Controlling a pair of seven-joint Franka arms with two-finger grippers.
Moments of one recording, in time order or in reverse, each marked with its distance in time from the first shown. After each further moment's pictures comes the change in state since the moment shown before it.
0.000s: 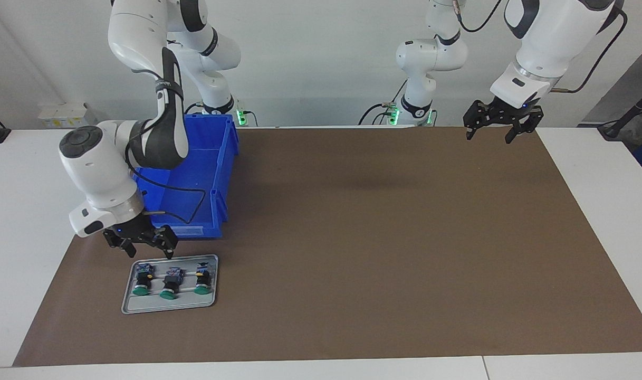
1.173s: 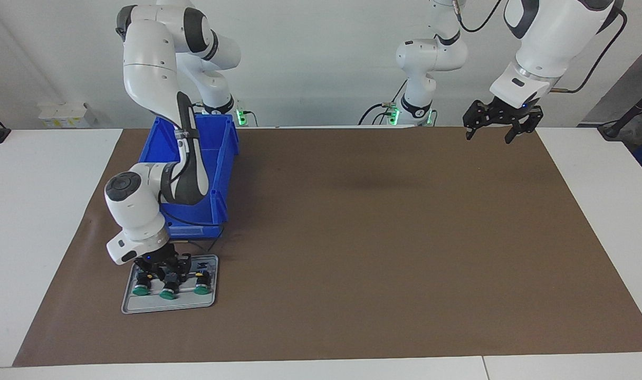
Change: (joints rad) left arm 0.000 0.000 0.000 0.000 0.000 0.000 0.000; right arm 0.001 0.110 -0.003 -0.105 -0.001 0.223 -0.012
